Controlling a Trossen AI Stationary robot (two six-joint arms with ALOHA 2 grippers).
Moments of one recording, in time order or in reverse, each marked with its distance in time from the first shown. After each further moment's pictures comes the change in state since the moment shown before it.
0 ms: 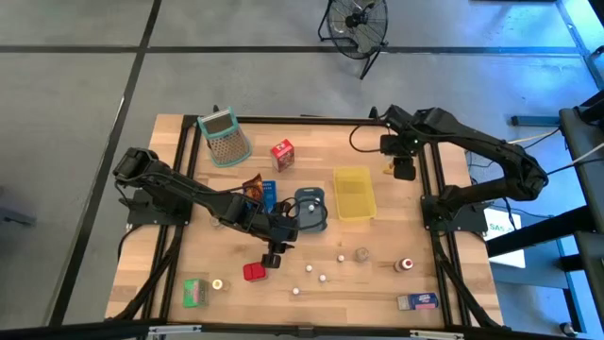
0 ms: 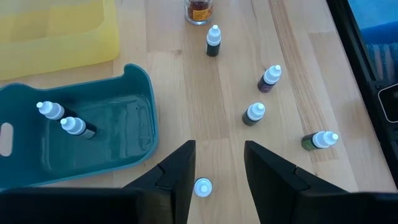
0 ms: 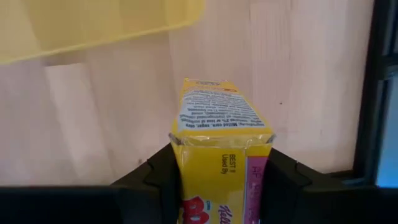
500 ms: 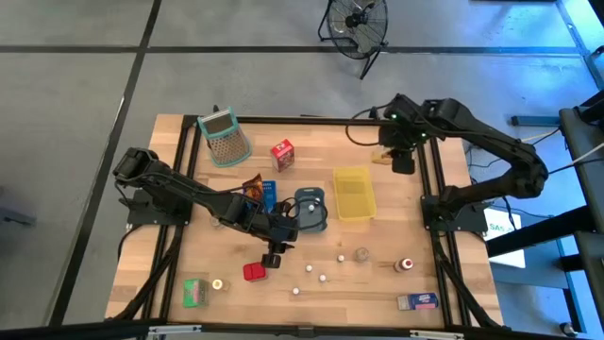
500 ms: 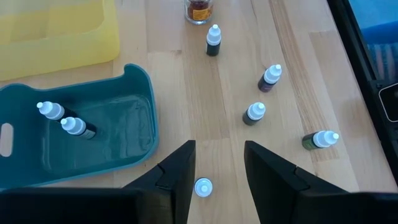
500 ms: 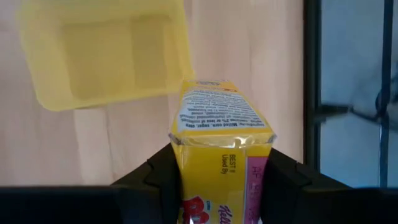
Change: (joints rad) left arm 0.000 0.001 0.000 0.000 0.000 0.003; right arm 0.125 0.007 0.275 -0.084 0.004 0.043
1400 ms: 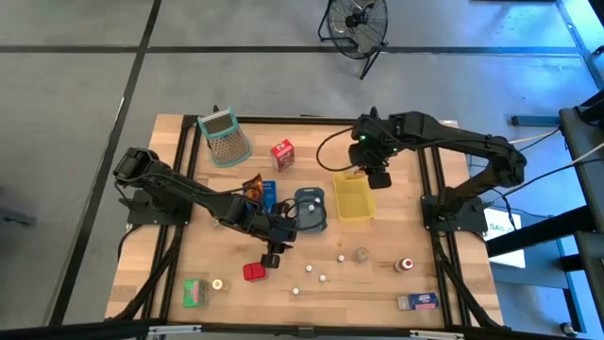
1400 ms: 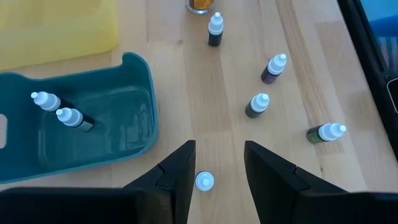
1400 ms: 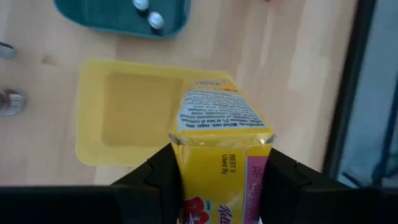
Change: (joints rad) left arm -0.001 0.001 -0.029 0.013 0.000 -0.003; right arm 0.245 0.193 0.099 0.121 -0.024 0.015
